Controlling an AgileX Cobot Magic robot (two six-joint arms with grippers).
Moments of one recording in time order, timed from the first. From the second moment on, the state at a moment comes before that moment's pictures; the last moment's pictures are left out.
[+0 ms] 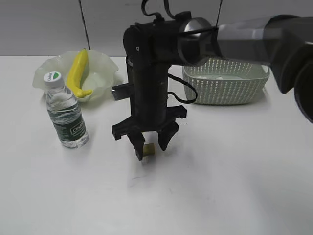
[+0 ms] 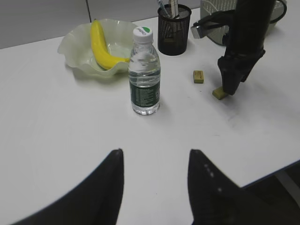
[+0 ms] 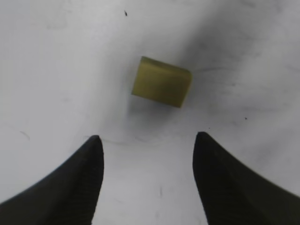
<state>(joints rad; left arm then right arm) -0.49 -0.01 -0.54 0.07 1.06 -0.09 0.76 2.32 -1.84 0.12 1.20 0.25</state>
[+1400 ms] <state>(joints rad) -0.49 -0.01 -0.54 0.07 1.06 -0.09 0.71 2.42 -1.89 0.18 1.13 0.23</state>
